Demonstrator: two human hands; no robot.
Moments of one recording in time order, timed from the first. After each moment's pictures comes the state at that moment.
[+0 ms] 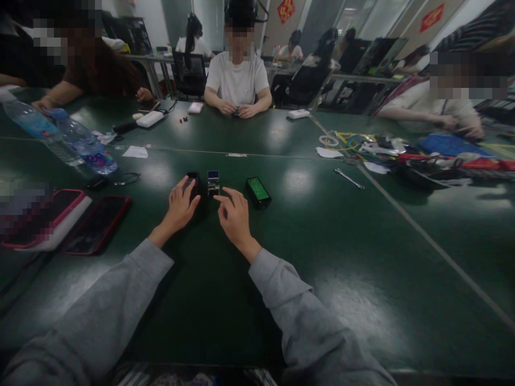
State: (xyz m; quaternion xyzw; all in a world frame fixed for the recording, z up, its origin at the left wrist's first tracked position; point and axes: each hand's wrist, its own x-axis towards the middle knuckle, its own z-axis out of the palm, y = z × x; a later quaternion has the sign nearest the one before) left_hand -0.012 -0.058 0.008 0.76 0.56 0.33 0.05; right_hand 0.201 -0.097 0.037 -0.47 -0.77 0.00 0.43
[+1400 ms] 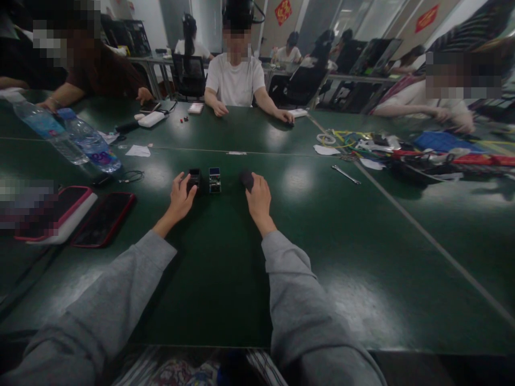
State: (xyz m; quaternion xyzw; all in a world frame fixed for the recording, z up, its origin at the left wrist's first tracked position) left_hand -0.021 -0.042 0.001 0.70 0.59 0.39 0.13; right_hand 0.261 -0.033 0.012 -0.62 -0.69 -0.03 0.39
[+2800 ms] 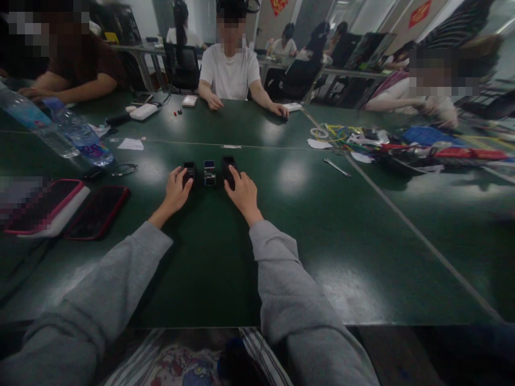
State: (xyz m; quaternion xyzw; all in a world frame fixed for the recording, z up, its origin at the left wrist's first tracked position) left_hand -0.021 -0.038 -0.002 0.71 0.59 0.37 0.12; right_hand 0.232 -0.052 0.025 -0.61 -0.75 -0.07 0.27
